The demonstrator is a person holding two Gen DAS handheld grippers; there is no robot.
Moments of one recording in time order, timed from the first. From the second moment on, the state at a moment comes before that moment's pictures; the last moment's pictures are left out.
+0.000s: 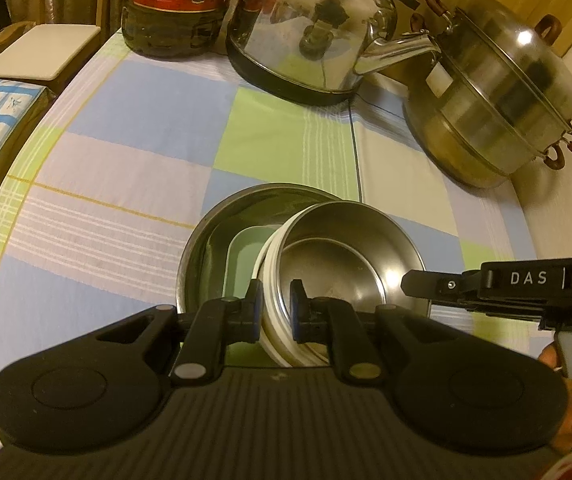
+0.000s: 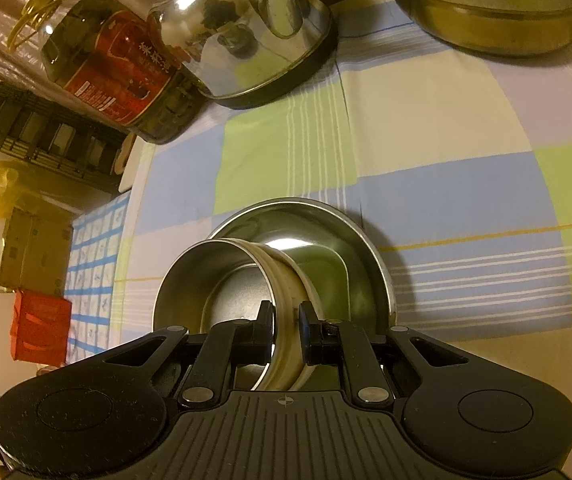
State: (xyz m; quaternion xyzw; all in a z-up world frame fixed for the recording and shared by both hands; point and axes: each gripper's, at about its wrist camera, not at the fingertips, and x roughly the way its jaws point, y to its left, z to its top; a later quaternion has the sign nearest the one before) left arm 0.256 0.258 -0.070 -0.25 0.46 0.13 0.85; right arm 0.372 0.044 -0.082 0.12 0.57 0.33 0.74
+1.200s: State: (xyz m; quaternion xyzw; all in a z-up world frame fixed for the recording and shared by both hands) left arm 0.140 0.138 -0.020 -0.11 0.41 0.02 0.90; right arm 0.196 -0.071 -0.051 0.08 0.43 0.30 0.85
